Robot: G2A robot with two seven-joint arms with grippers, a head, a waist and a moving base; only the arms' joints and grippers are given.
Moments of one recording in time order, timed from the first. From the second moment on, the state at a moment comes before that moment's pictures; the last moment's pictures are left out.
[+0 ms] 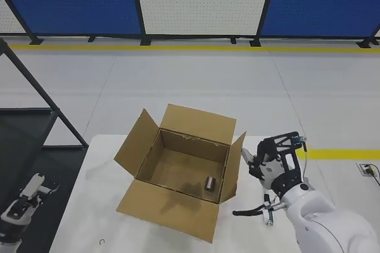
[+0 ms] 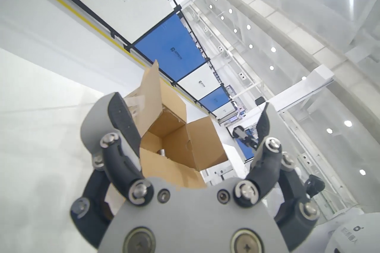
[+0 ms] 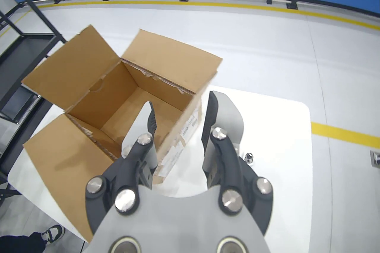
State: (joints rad) left arm 1.51 -1.11 -2.07 -1.85 -0.18 -0.42 -0.60; right arm -1.00 -1.30 1.34 -2.22 -1.16 0.13 0.94
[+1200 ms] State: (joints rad) left arm 1.24 -1.08 -1.76 -1.79 0.43 -0.38 -0.60; right arm -0.78 -1.33 1.15 -2.00 -1.03 0.03 0.88
